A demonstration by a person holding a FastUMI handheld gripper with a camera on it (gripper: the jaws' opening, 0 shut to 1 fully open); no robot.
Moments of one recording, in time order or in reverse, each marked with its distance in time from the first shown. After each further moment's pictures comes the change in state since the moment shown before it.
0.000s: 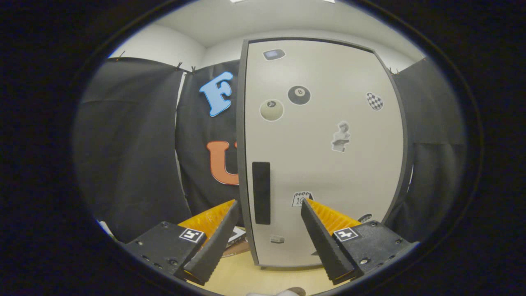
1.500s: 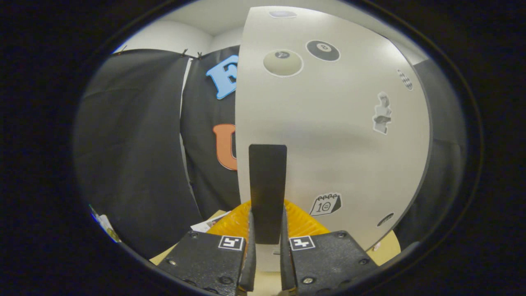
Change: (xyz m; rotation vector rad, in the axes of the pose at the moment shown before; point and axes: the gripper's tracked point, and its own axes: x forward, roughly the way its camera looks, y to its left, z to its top) arm 0.032 0.011 -0.026 -0.034 0.118 0.088
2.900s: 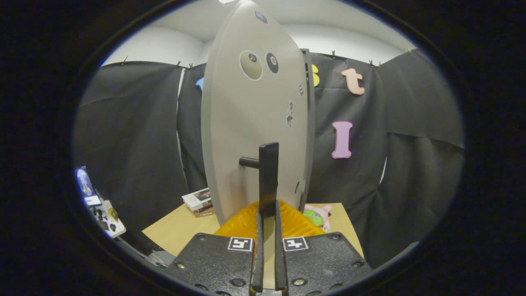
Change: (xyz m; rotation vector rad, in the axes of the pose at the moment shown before) arm -0.143 -0.104 -0.021 0.011 0.025 -0.069
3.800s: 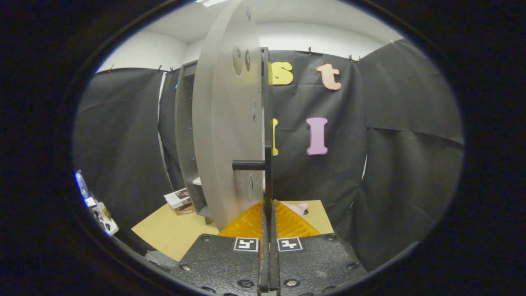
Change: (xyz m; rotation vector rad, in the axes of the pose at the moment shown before) arm -0.006 -0.044 -0.001 0.041 0.010 -0.064
